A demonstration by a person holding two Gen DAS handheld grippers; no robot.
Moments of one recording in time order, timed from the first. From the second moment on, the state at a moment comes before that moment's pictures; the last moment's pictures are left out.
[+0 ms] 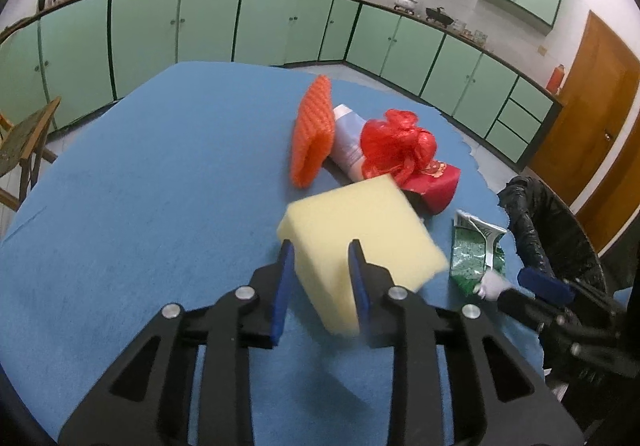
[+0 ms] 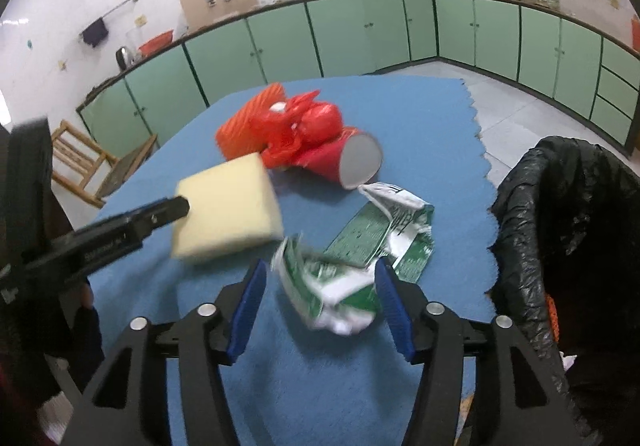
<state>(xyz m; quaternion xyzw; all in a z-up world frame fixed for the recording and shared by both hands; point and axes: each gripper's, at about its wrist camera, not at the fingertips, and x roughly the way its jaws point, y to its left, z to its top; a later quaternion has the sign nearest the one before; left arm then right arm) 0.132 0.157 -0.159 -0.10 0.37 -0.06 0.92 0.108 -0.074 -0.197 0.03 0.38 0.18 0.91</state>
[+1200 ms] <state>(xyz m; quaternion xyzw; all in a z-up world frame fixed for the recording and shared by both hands) 0.138 0.122 -0.177 -0.06 0.40 -0.08 0.91 0.119 -0.085 -0.221 -0.02 0.37 0.16 0.91</state>
